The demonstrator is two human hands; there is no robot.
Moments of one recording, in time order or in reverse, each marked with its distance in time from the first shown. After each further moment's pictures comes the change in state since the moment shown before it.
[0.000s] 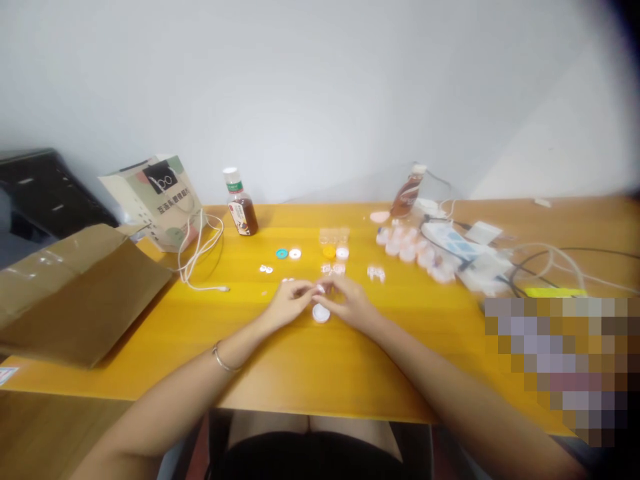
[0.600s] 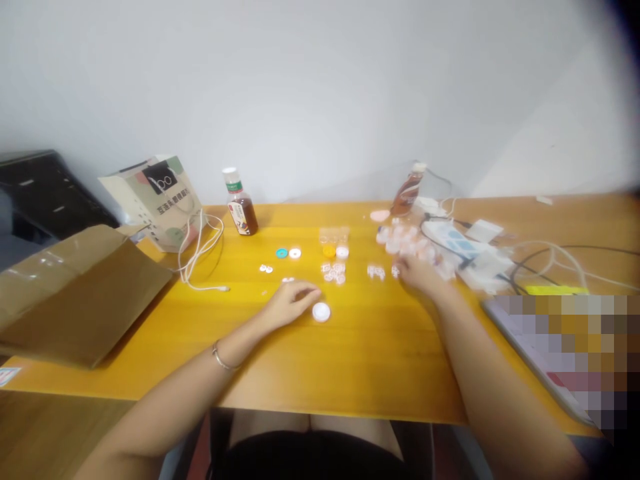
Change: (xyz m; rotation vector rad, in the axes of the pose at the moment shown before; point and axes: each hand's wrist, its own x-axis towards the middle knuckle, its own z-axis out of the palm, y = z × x) left_hand -0.003 0.005 -0.008 0.244 -0.084 0.070; right_hand -0.002 0.075 -0.116 -0.669 0.080 0.625
